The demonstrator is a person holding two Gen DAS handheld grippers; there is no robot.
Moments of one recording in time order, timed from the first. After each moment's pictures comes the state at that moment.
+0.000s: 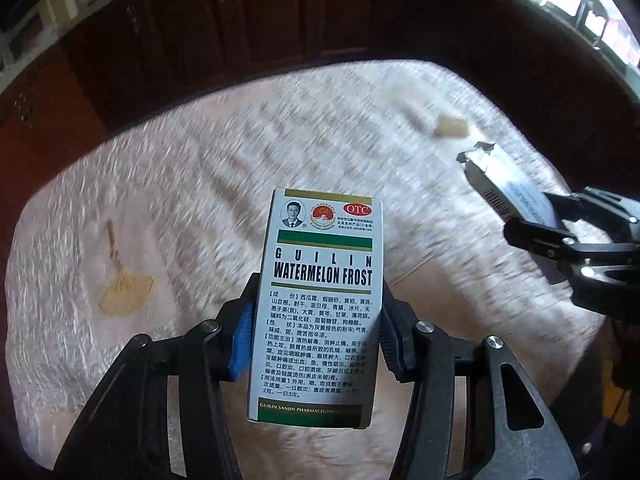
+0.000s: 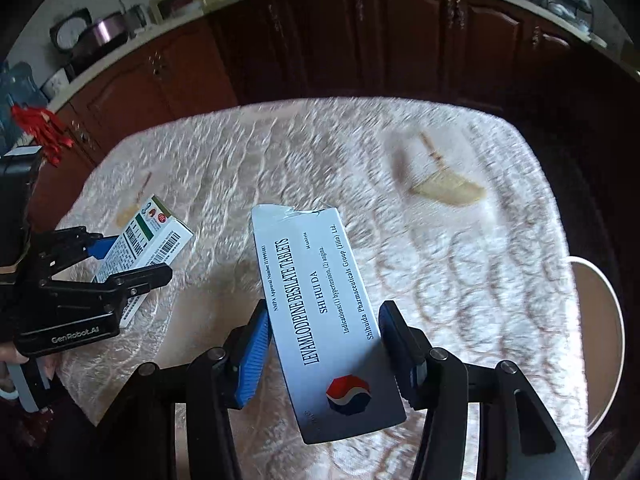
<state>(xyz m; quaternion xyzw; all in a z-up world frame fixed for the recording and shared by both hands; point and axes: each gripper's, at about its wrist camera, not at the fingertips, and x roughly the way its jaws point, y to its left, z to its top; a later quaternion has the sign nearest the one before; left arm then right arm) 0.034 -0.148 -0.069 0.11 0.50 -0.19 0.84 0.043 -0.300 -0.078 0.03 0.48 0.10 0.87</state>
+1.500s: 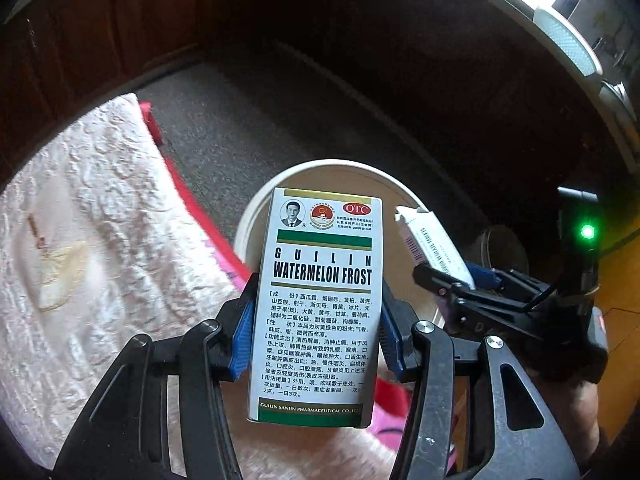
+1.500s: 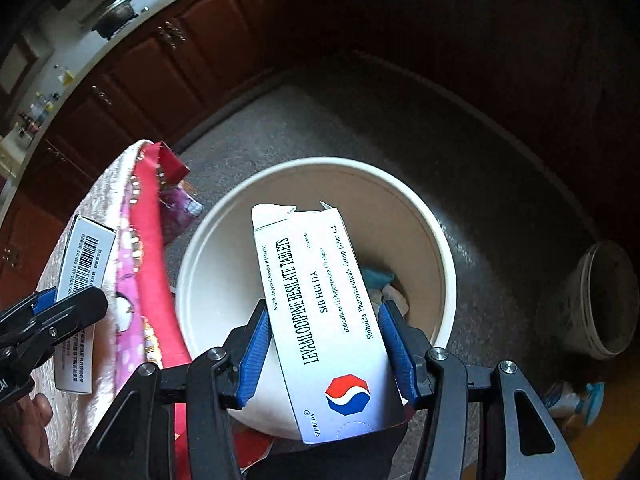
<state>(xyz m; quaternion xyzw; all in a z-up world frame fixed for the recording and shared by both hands) 0.063 -0.494 -0.098 0.11 0.53 -0.39 0.75 -0.021 -0.628 -0.131 0.26 0.49 -0.18 0.81</state>
